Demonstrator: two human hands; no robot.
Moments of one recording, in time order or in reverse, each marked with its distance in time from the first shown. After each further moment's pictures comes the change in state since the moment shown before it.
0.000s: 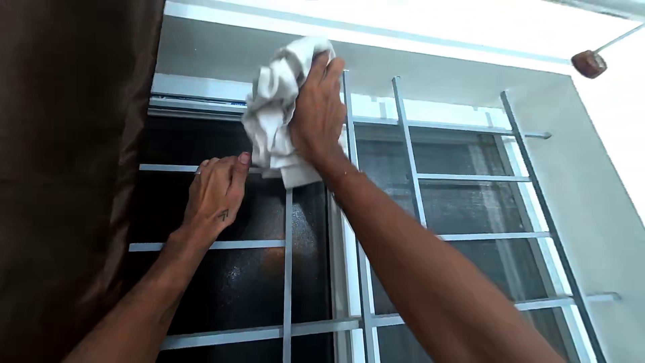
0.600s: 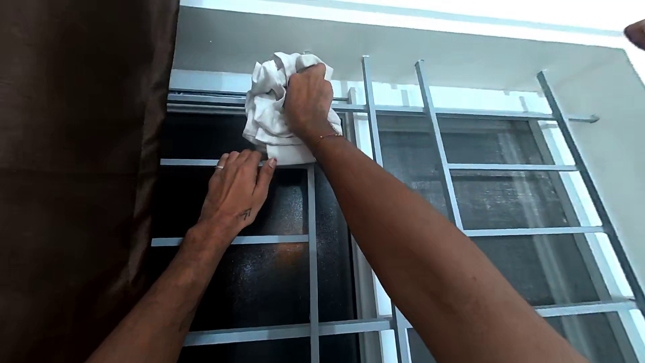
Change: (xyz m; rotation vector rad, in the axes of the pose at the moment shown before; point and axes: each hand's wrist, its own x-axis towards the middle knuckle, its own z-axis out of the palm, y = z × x) left_hand 0.002 -0.012 0.000 0.178 -0.097 0.100; right_hand 0.015 -0.033 0.058 -0.227 -0.352 -0.030
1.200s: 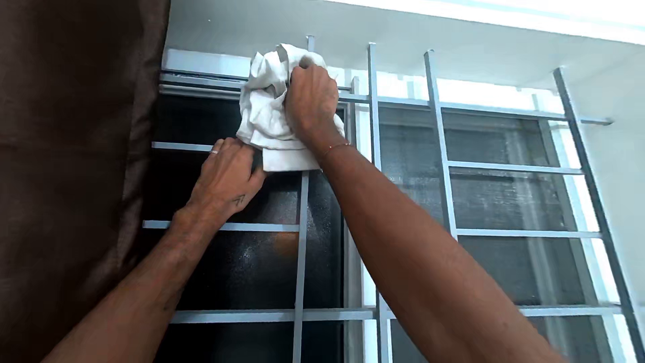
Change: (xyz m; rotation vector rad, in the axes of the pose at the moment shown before) left_hand 0.004 0.002 -0.005 0.095 -0.106 -0.010; right_hand -0.028 0.015 -0.009 0.035 0.027 -0.138
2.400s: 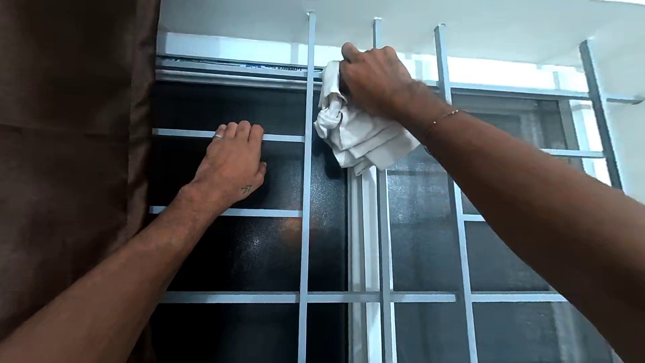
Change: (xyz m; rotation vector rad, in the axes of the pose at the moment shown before) left_hand 0.005 0.008 -0.005 0.285 -0.197 0.028; right_hand 0.022 0.123 -0.026 -0.331 -0.239 -0.574
